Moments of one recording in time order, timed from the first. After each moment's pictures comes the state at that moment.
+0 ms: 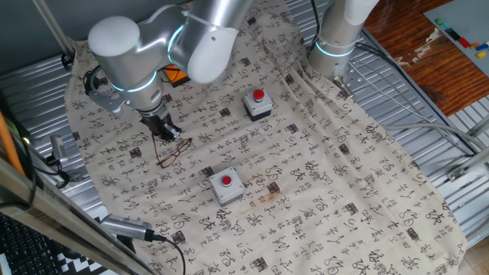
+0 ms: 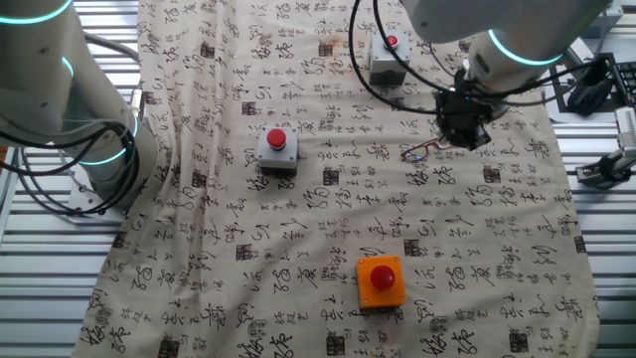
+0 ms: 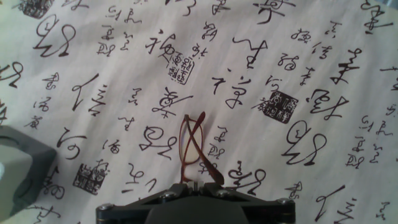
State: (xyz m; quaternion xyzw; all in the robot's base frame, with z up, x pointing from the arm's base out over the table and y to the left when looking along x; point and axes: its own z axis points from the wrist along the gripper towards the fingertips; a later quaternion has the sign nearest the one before) arm 0.592 0.031 0.065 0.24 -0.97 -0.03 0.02
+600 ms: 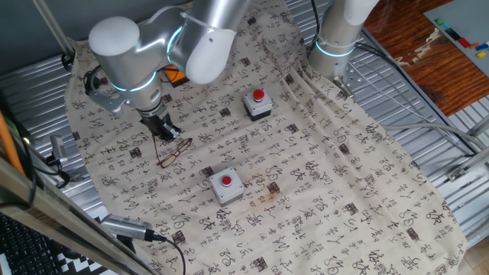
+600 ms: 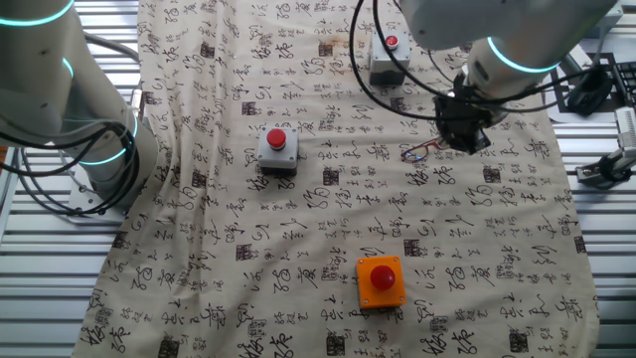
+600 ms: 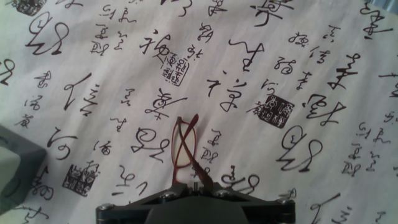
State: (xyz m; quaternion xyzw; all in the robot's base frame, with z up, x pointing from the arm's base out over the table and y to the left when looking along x) arm 0.598 0.030 0.057 0.24 -0.97 -0.03 0.02
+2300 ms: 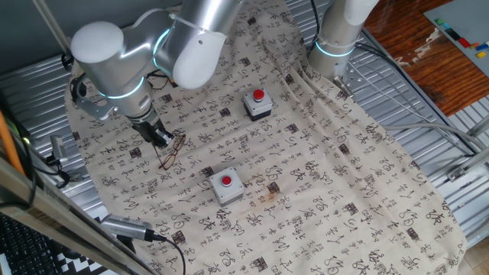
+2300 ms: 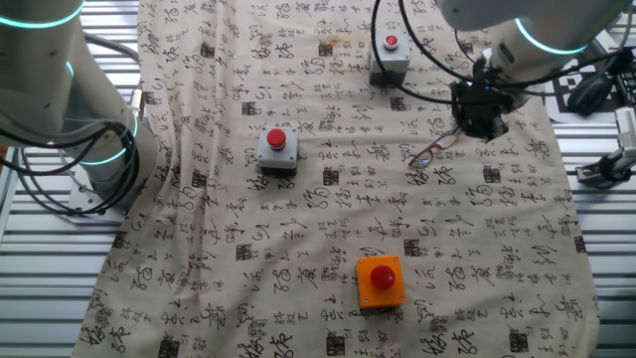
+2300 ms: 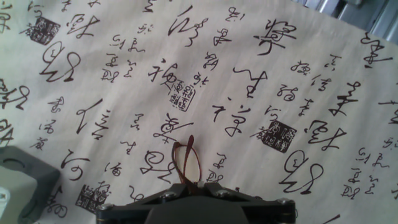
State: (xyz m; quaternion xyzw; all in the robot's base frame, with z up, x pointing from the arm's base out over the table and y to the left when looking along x) arm 0.617 0.046 0.074 0.25 -0.97 -0.04 0.03
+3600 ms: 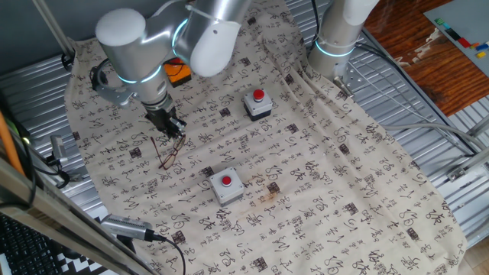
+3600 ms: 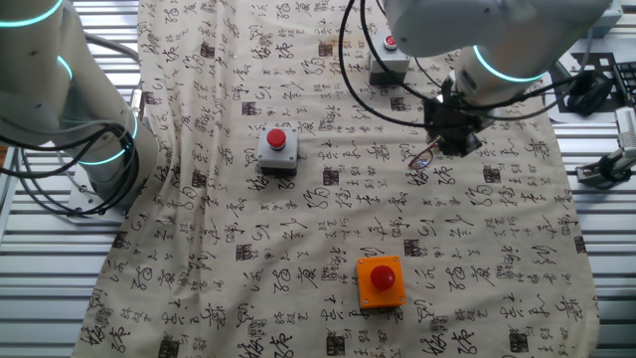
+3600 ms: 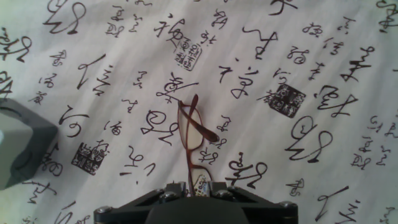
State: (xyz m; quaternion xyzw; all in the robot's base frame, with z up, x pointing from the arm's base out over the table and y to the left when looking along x) arm 0.576 0.030 0.060 0.27 -0.96 -0.05 0.01
